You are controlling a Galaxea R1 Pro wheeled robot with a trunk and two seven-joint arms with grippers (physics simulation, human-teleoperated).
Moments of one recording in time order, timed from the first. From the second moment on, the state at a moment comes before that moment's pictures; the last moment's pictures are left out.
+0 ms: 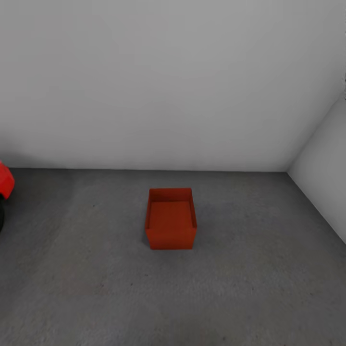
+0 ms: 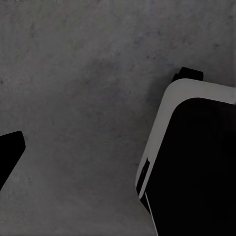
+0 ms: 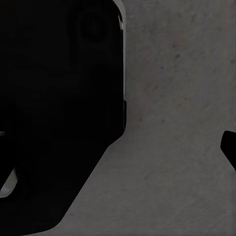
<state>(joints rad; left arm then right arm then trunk) -0.32 0.10 0.00 0.00 0.23 -0.11 0.14 -0.15 0.02 0.42 0.03 -0.42 -0.22 -0.12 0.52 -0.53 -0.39</state>
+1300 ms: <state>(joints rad) -0.32 0.10 0.00 0.00 0.23 -0.11 0.14 -0.15 0.02 0.42 0.03 -0.43 -0.21 -0.08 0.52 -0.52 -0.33</state>
